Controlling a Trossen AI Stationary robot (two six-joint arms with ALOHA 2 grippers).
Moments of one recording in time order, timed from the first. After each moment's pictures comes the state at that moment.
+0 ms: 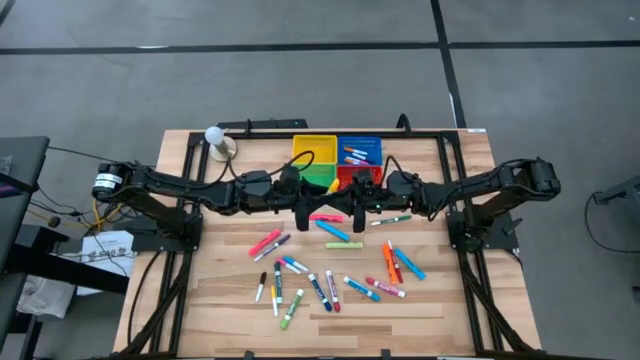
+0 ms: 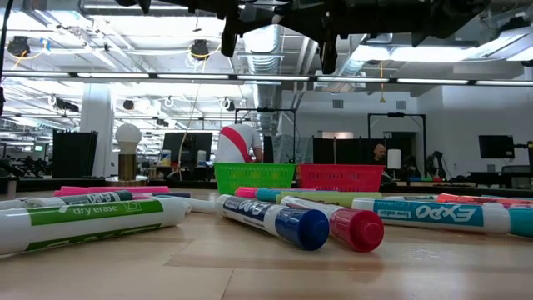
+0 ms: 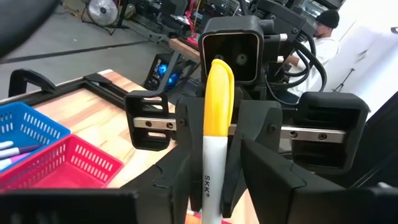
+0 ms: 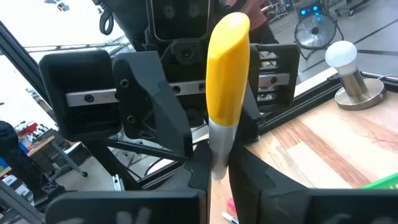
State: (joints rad) left arm -0.06 1.42 0.90 0.45 -0.19 -0.43; right arm 0.00 1.43 0.74 0.68 -0.01 0.47
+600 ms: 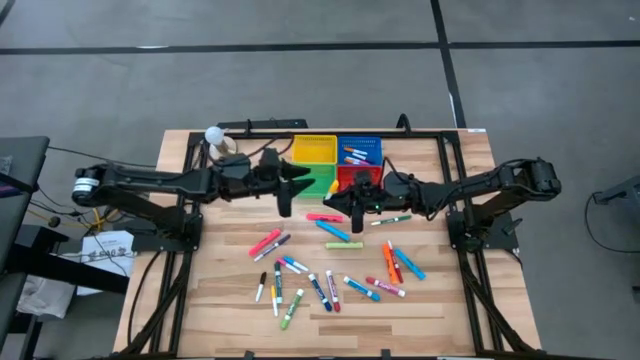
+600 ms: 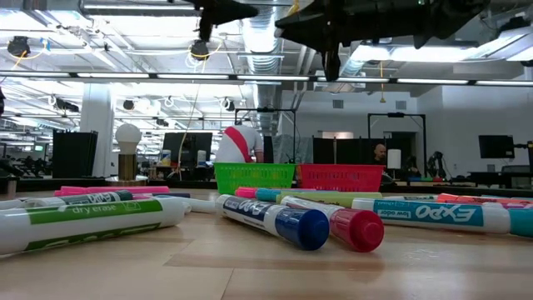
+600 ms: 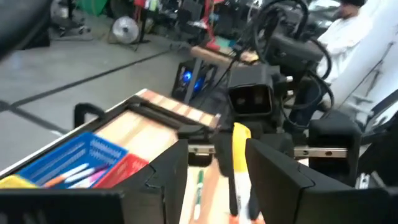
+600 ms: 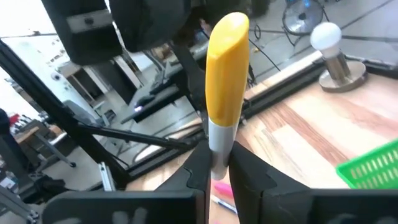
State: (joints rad) left arm 0.02 1.22 0.90 0.20 -0.19 -0.27; right arm -0.01 1.43 0.74 0.59 0.00 0.47
